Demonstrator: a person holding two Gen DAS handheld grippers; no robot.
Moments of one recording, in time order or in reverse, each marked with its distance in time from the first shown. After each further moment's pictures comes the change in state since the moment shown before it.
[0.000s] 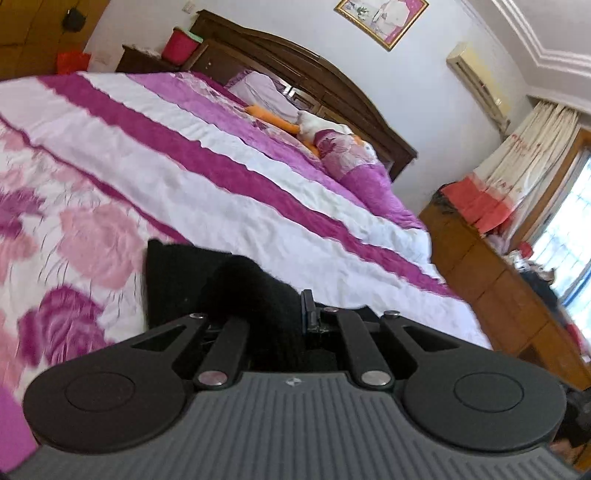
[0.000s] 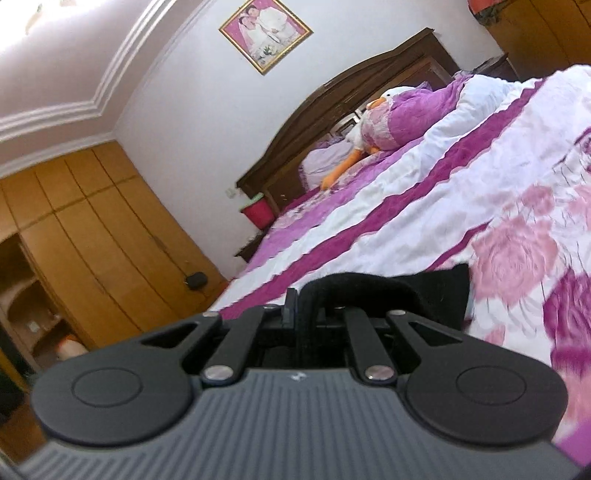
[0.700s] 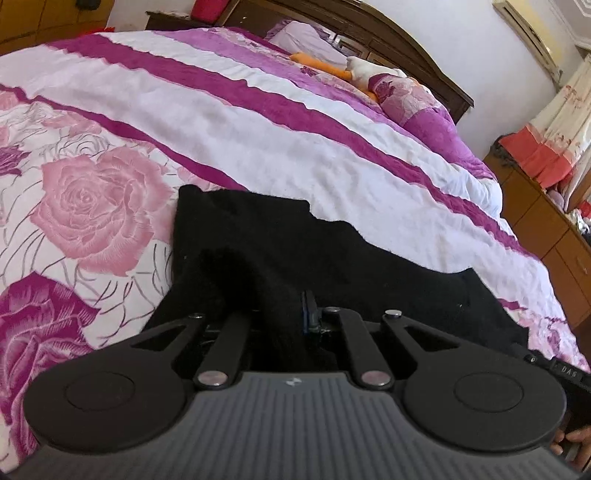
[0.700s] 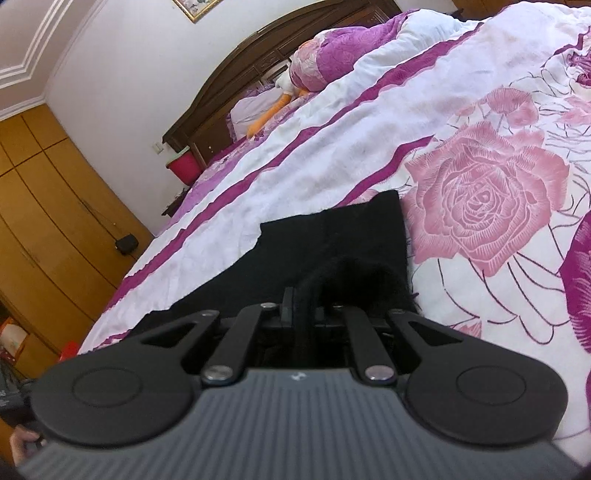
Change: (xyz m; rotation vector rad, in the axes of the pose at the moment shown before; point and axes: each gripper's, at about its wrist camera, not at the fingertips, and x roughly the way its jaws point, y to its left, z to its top) left arm 0.113 0.054 -0.022 0.015 0.161 0.167; right arm 0.095 -0.078 -0.042 0.033 0.157 -0.202
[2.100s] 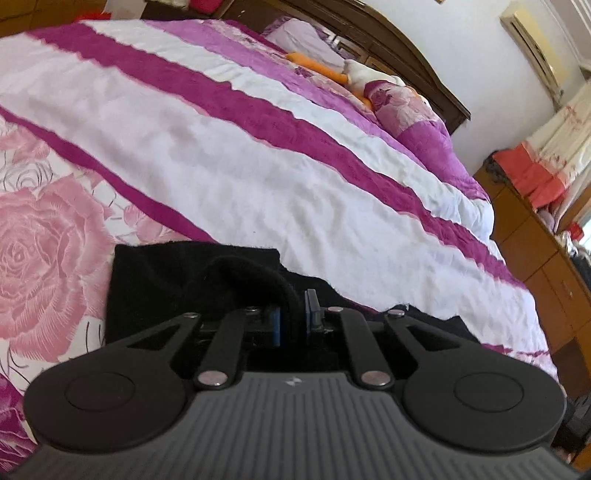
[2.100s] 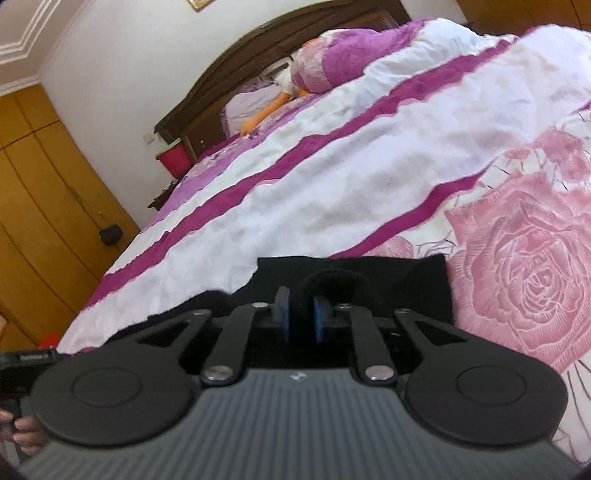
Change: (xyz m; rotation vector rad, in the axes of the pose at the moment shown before) left arm 0.039 -0.015 0.050 -0.040 0.008 -0.055; right arm 0.048 0.016 0.036 -0.076 0.004 -0.045
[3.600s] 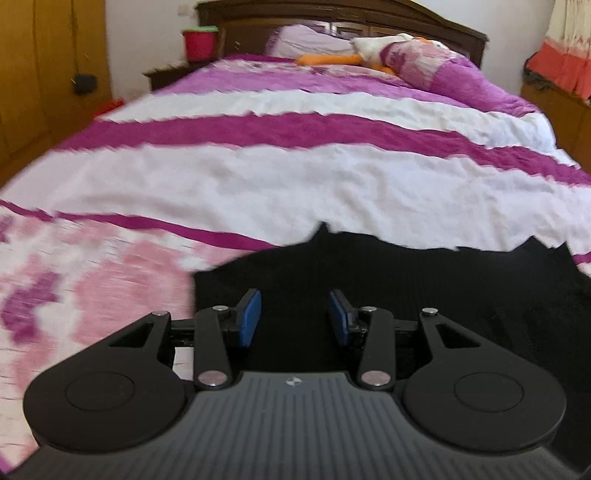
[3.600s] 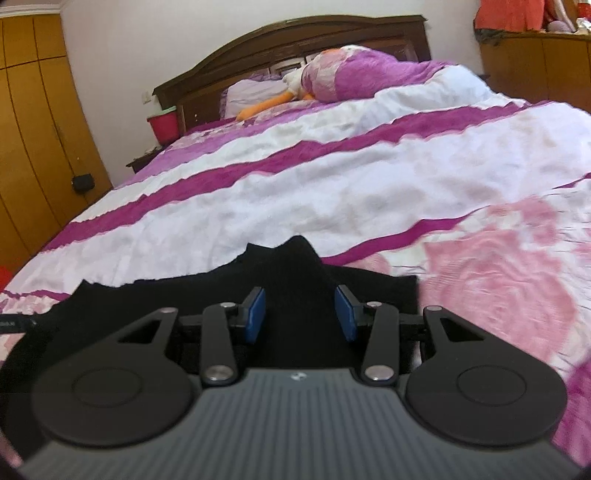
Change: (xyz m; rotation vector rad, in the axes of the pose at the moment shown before) left arm -0.024 -0.045 -0.026 0.377 -0.017 0.370; right arm -0.024 0.025 -0.004 -0.234 0.003 -0.138
